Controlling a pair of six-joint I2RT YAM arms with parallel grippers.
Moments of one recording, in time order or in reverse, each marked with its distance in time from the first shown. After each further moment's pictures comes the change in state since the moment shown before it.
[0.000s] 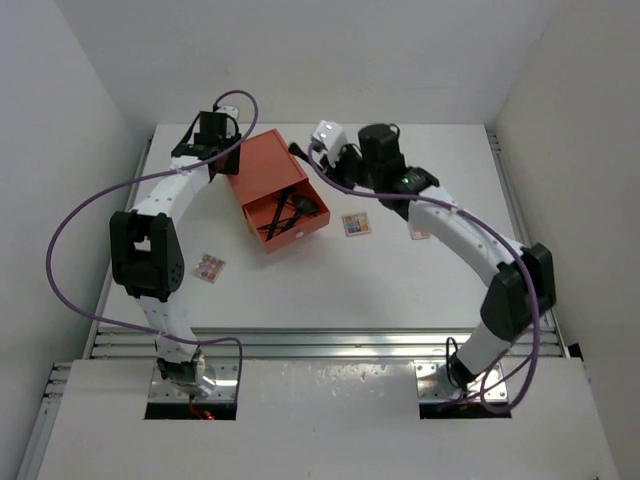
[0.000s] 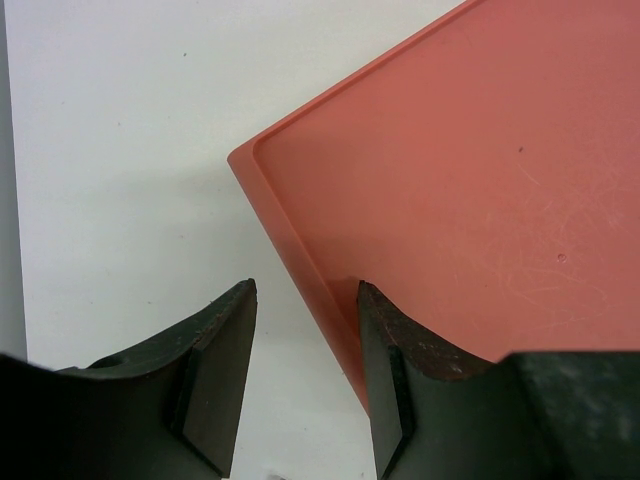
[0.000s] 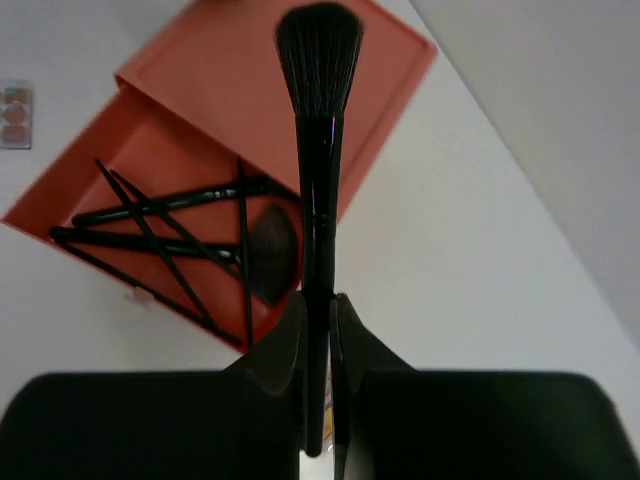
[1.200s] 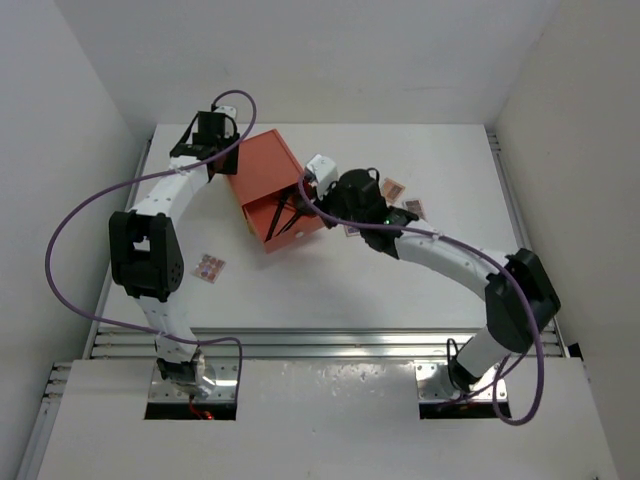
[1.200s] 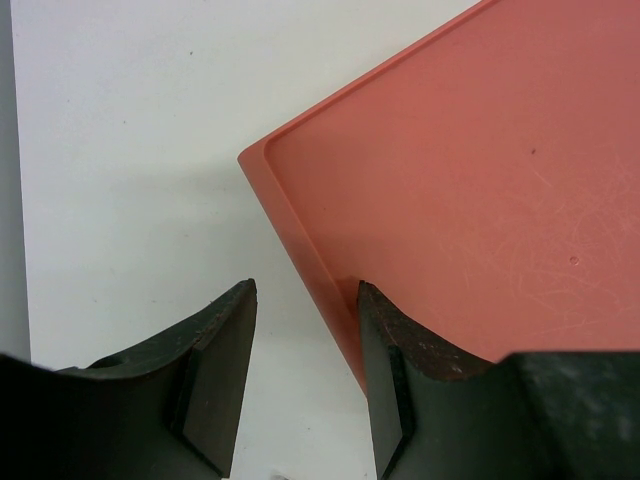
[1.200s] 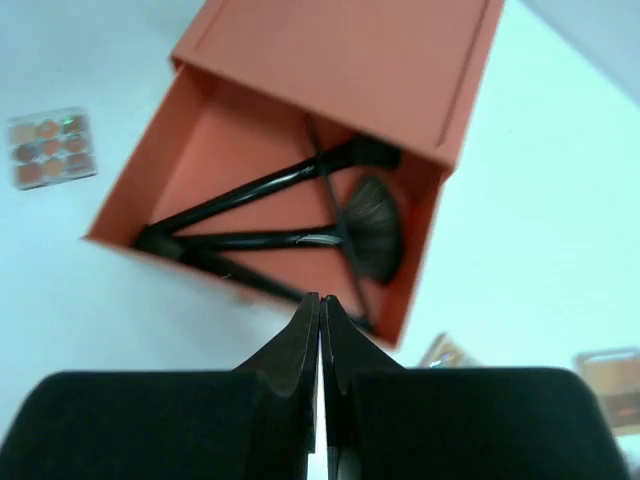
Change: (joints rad) left arm 0.008 0.000 0.000 0.000 -0.002 0.000; right arm 0.135 0.034 -0.168 0.270 0.103 0.187
